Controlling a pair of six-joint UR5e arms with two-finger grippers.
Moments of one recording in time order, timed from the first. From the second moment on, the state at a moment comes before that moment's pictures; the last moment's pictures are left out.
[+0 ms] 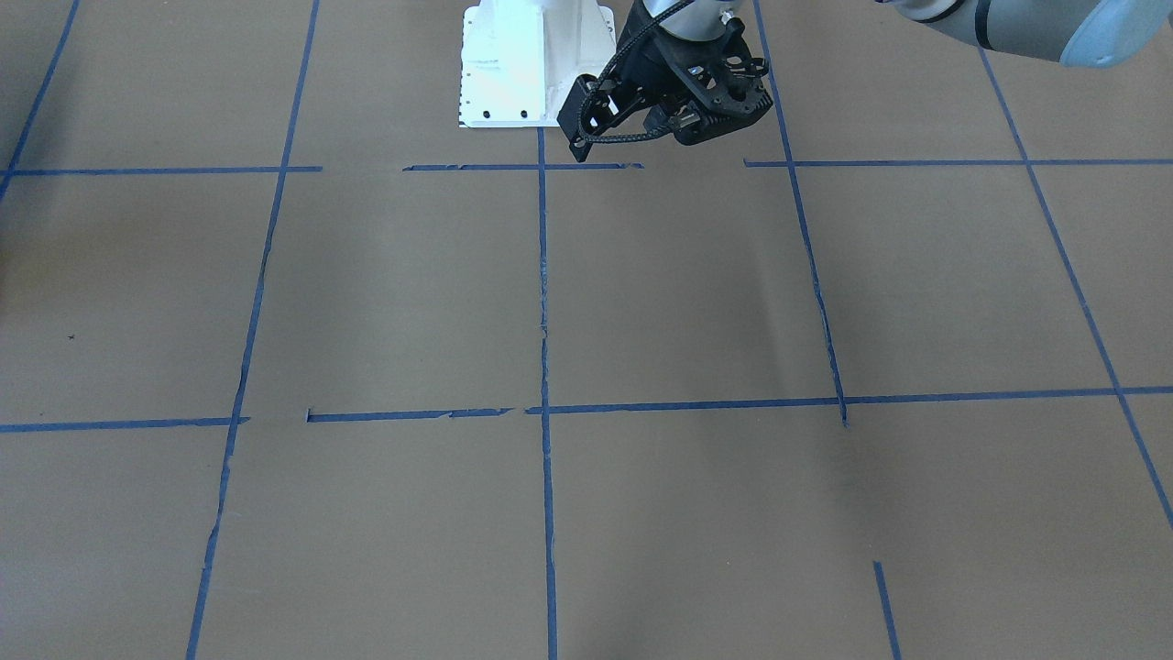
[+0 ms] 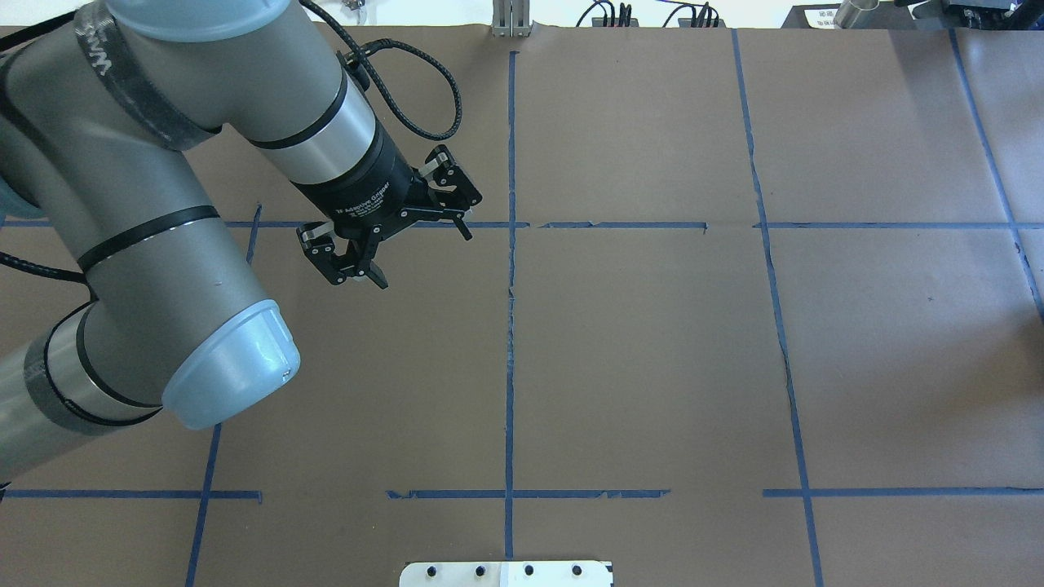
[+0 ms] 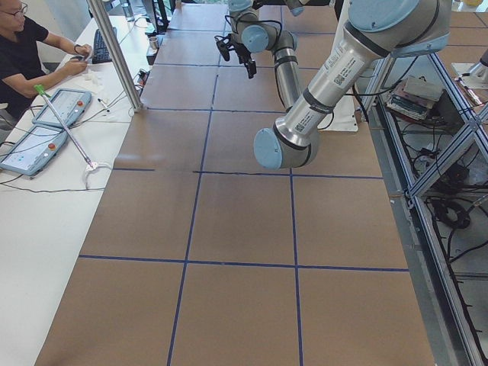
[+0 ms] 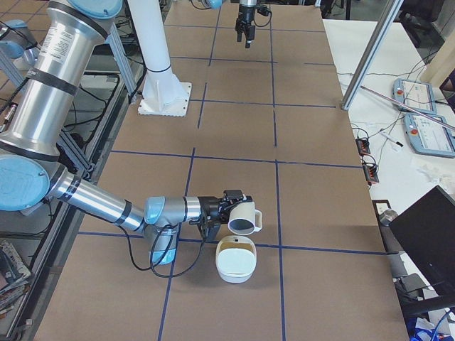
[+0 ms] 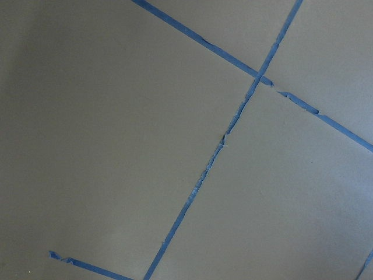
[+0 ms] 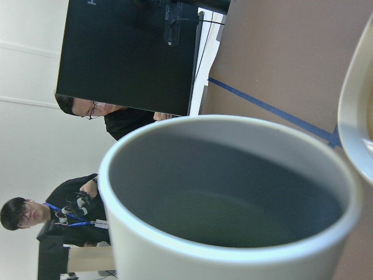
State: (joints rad) left arm -0.72 -2.35 -1.98 -1.28 -2.22 -1.63; right arm 1.00 -1.94 1.28 0.61 1.45 2.22
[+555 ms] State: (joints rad) left arm -0.72 -2.35 -1.99 -1.28 -2.20 -1.63; right arm 1.03 -1.85 1.10 0.86 1.44 2.55
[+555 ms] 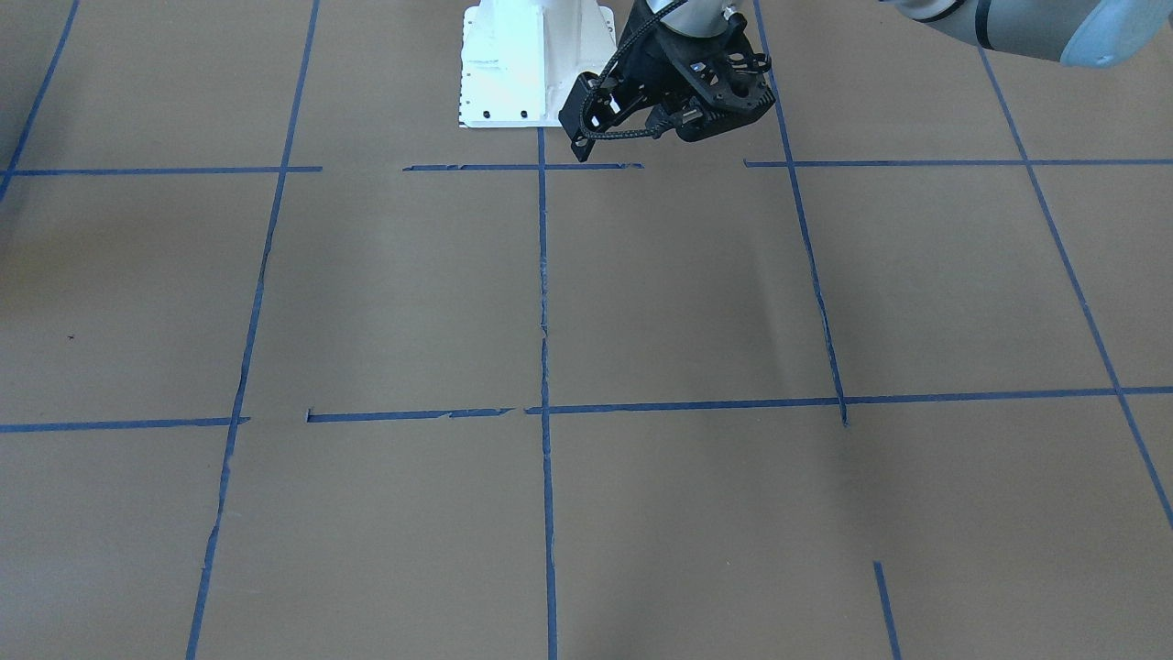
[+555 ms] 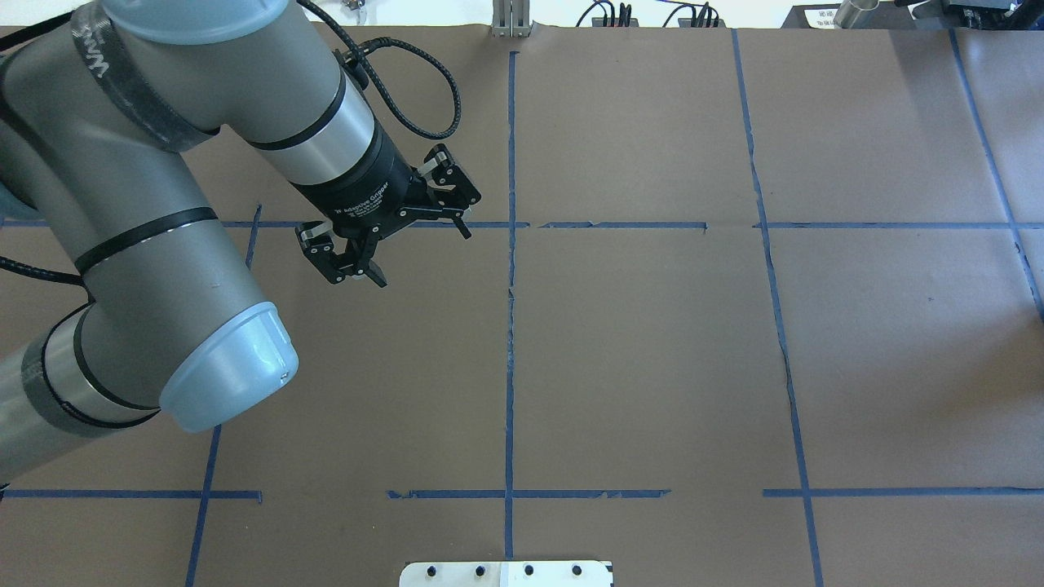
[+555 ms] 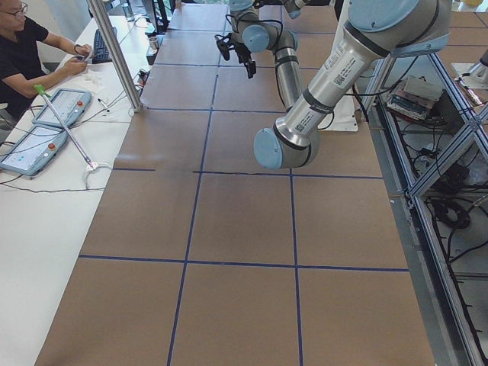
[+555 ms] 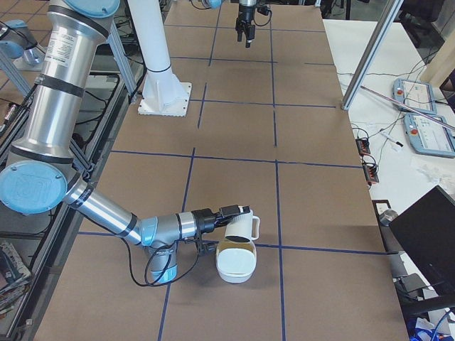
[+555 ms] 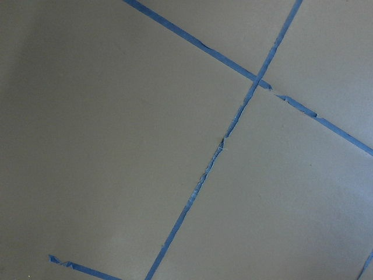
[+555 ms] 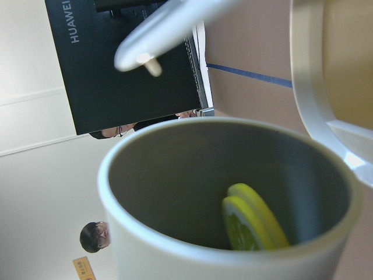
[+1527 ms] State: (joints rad) left arm -0.72 -2.35 -2.00 -1.27 -2.17 -1.63; right arm 1.06 -1.85 1.09 0.95 1.35 2.90
